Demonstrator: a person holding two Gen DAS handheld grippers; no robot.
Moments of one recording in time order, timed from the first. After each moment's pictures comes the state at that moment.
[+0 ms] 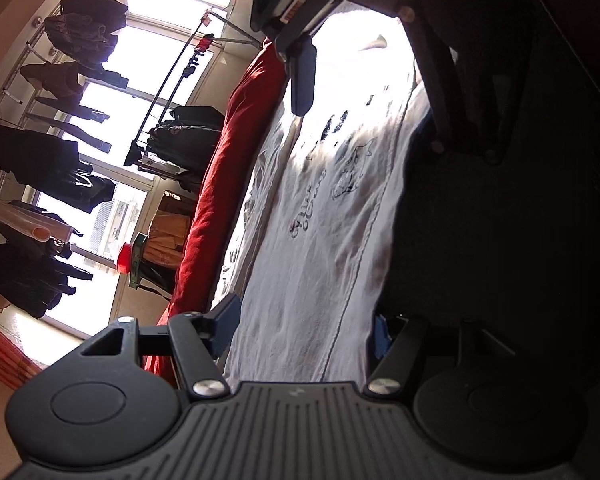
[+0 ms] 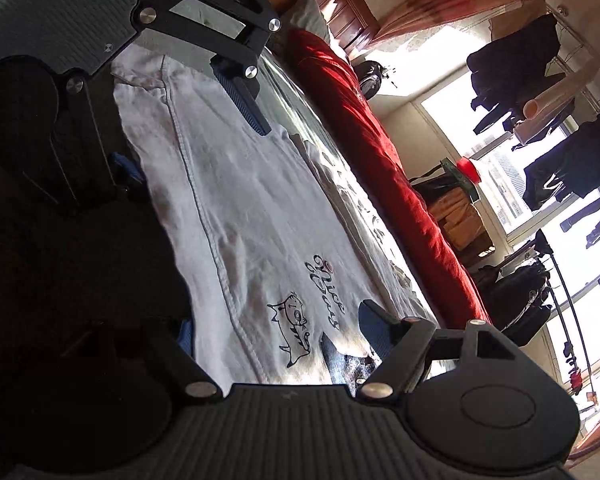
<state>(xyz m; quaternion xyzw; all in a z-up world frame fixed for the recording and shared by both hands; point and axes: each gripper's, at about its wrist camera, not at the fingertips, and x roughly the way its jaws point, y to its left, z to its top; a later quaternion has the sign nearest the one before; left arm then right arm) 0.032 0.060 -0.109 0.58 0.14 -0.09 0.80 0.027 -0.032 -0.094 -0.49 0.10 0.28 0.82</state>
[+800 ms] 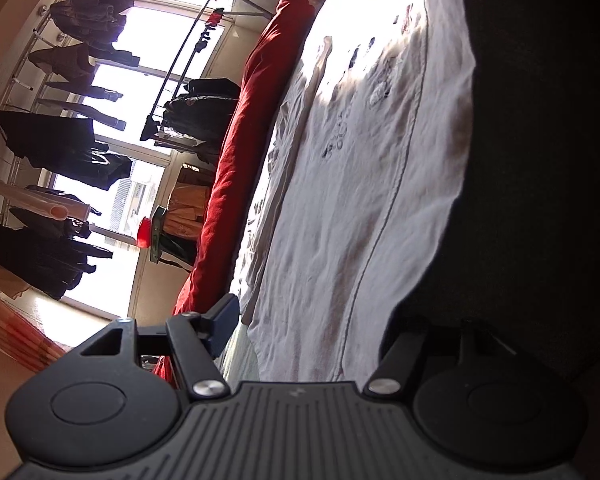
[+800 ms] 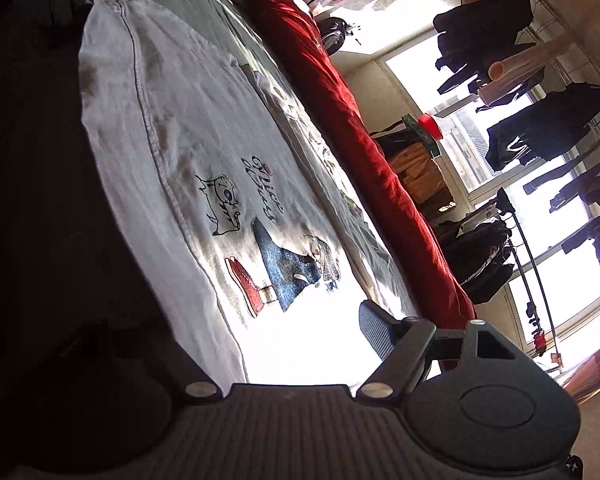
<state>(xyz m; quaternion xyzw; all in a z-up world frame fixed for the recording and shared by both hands) 0.047 0.101 -0.113 0.59 0.15 -0.05 0.79 0.041 -0.092 -0.103 -0.51 0.13 0.20 0.83</state>
